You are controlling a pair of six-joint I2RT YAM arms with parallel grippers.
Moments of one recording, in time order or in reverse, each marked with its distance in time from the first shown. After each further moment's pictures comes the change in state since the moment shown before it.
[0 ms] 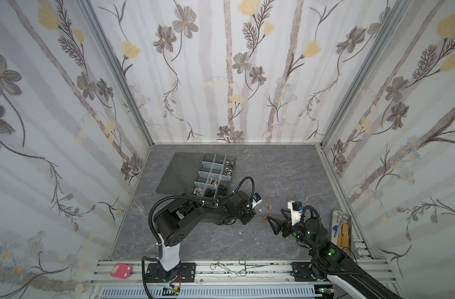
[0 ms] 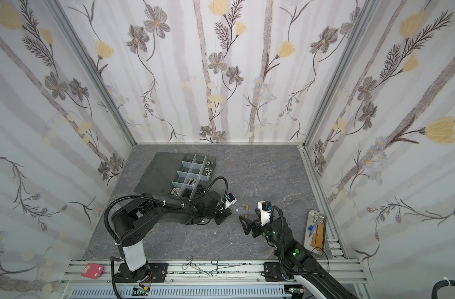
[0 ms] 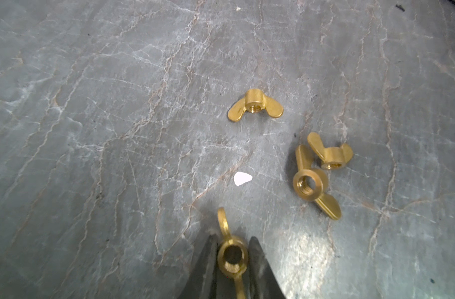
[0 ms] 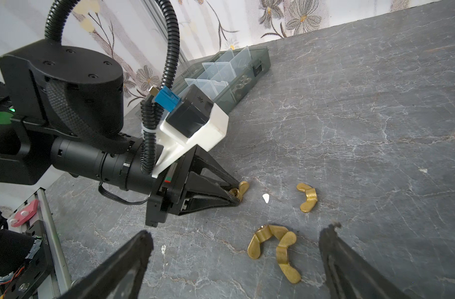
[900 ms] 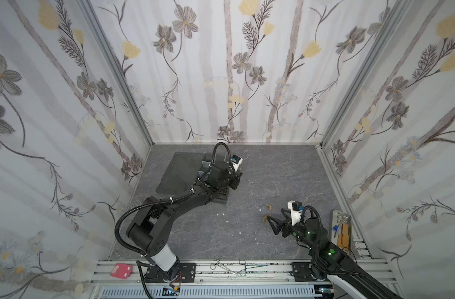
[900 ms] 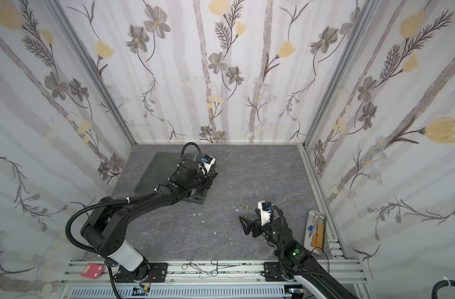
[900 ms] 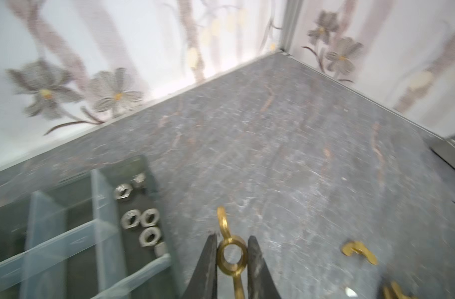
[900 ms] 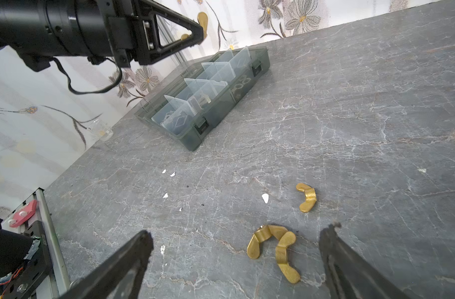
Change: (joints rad) left arm 0.329 -0.230 0.175 -0.094 -0.072 -0.092; right arm 0.001 0.004 0.000 0.002 0.004 -0.001
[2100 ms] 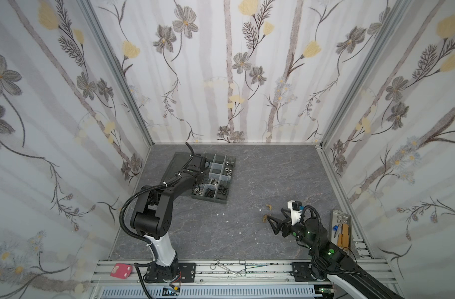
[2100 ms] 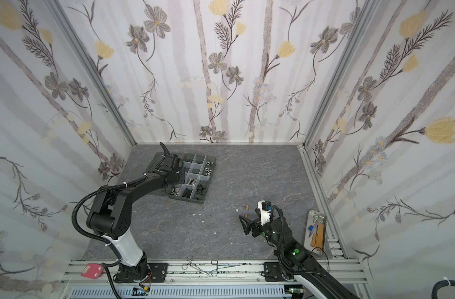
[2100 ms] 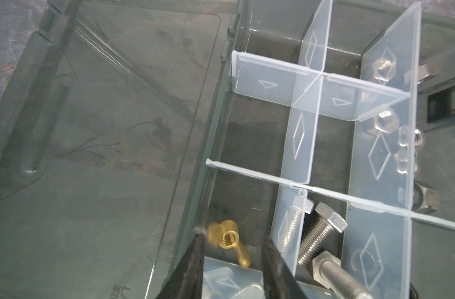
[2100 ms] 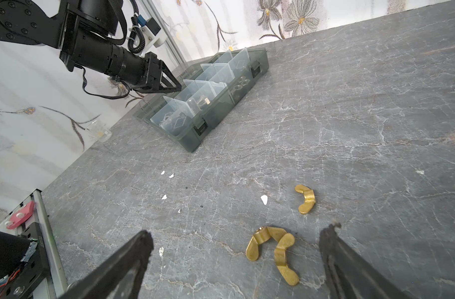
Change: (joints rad) left arm 0.274 0.140 0.119 -0.480 -0.269 -0.249; right arm 0.001 0.009 0.000 0.015 0.007 -0.003
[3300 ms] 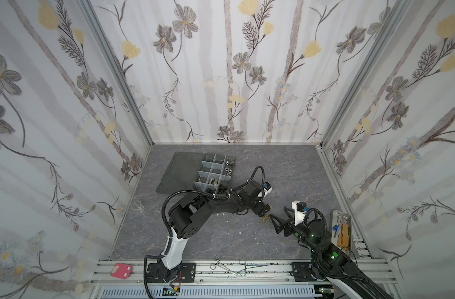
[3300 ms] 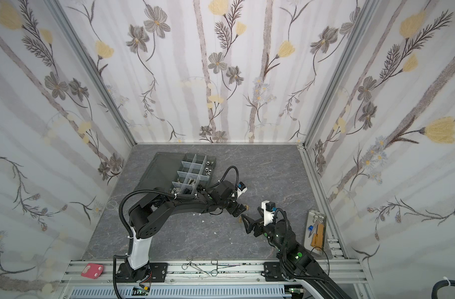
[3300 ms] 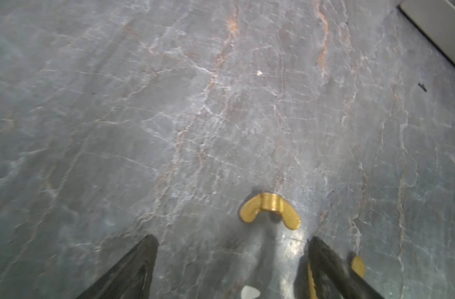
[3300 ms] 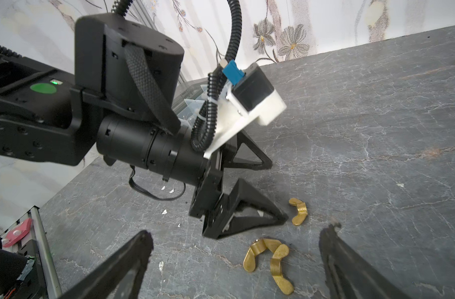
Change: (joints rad) left arm -0.636 0.264 0.057 0.375 0.323 0.228; right arm 0.001 -0.148 -0.012 -0.065 0.045 0.001
